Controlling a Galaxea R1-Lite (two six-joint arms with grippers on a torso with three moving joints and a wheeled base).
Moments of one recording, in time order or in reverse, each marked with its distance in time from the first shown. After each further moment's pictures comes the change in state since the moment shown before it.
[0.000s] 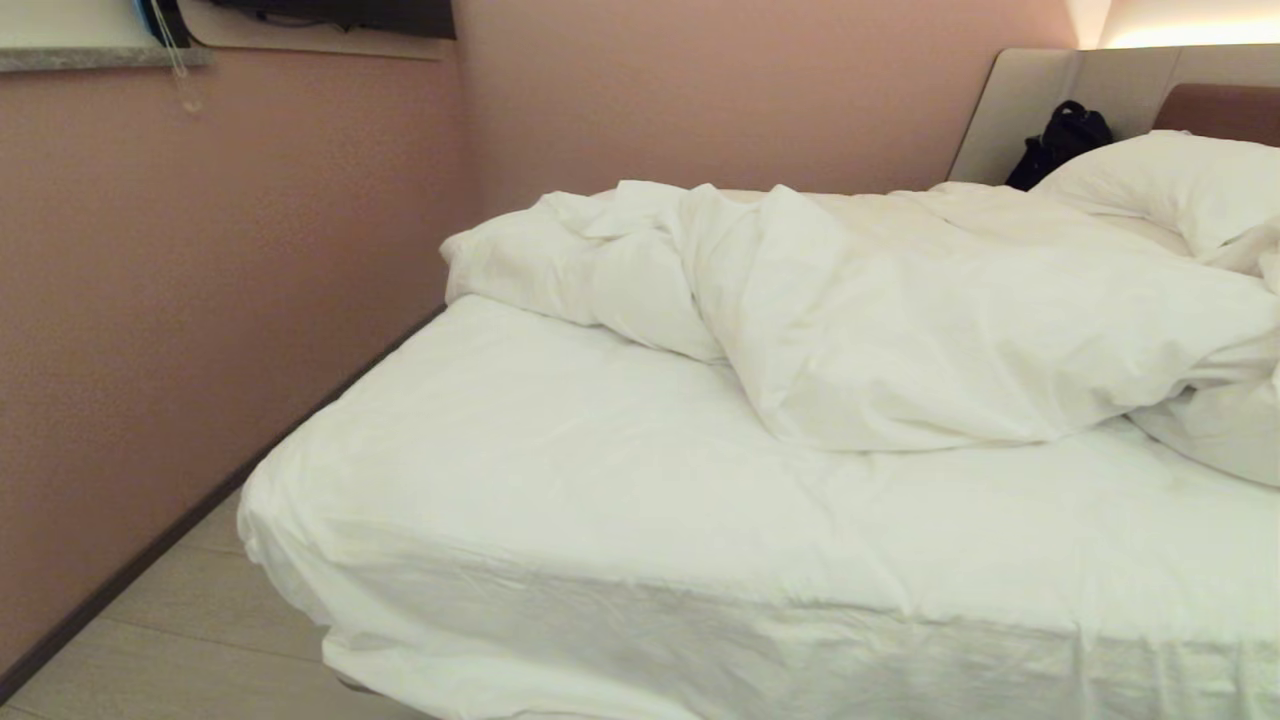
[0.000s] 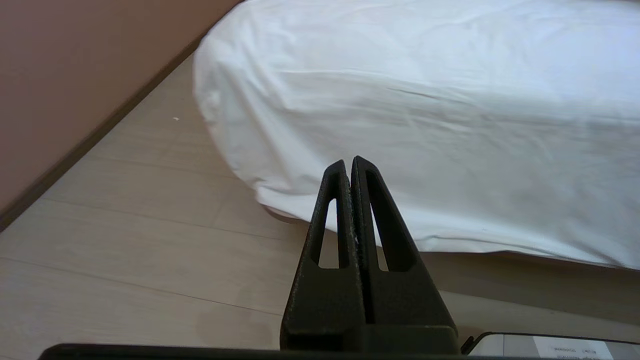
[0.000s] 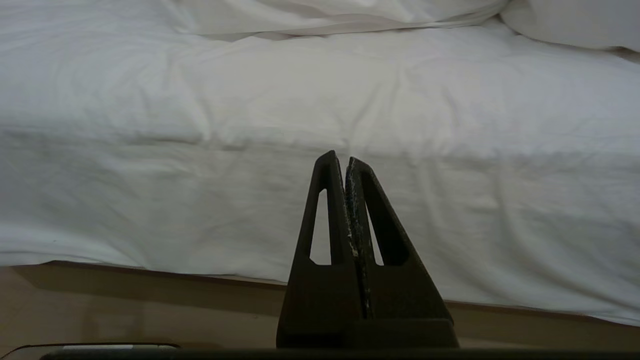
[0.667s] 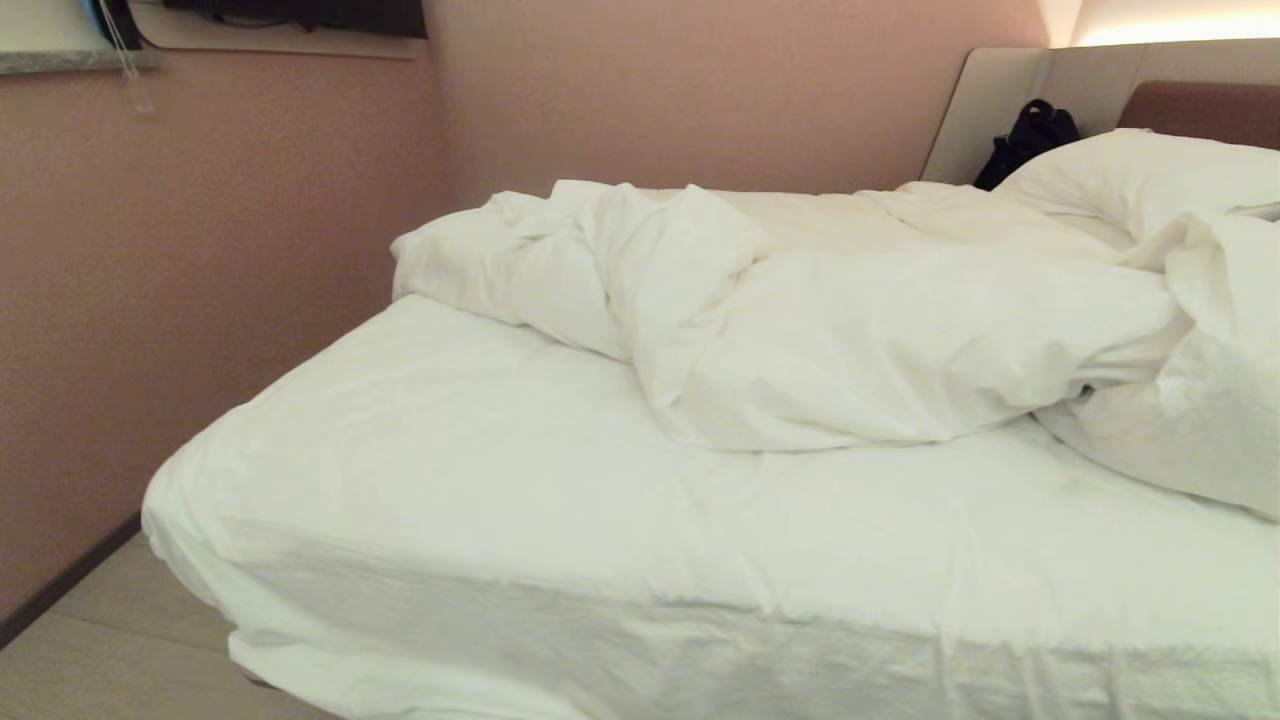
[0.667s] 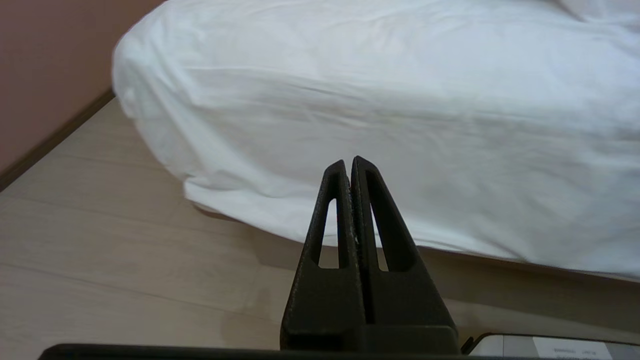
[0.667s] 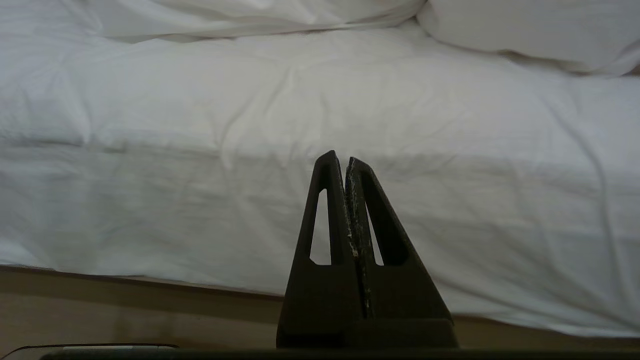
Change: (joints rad) left arm 0.000 0.000 0.000 0.001 -0.001 0.000; right arm 0.000 0.000 0.000 0.000 0.000 0.001
